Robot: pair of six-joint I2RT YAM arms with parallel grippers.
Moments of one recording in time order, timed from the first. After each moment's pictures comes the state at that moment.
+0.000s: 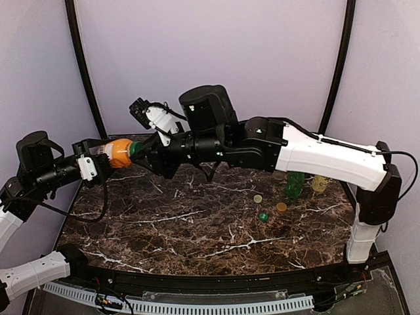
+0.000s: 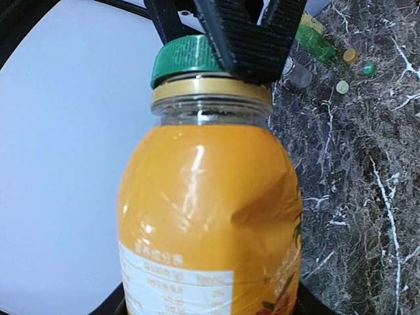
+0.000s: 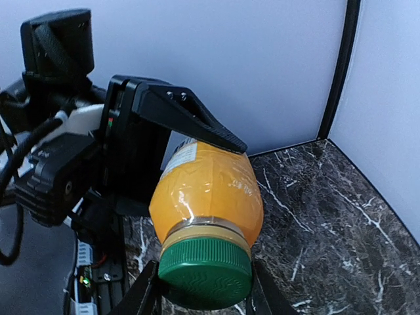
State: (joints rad) left arm -0.47 0.61 0.83 -0.39 0.33 1.14; right arm 1.27 1.88 1.94 -0.34 -0.05 0.06
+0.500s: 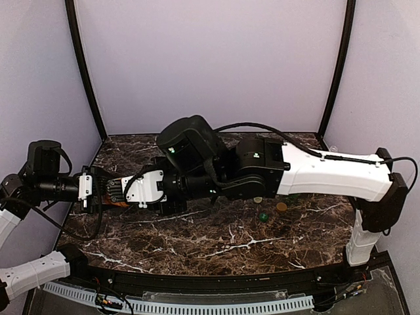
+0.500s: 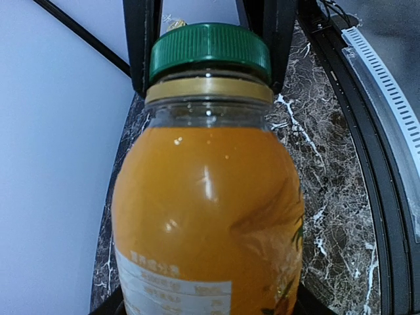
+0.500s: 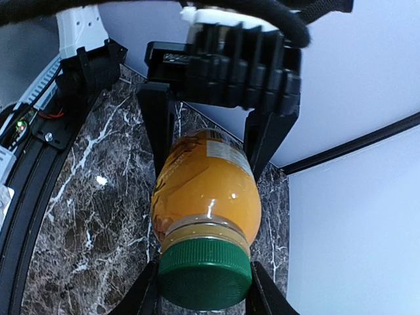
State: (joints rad) left arm -0.47 0.62 0.88 -0.83 0.60 1.02; right arm 1.43 1.88 1.94 -0.55 0.13 -0.76
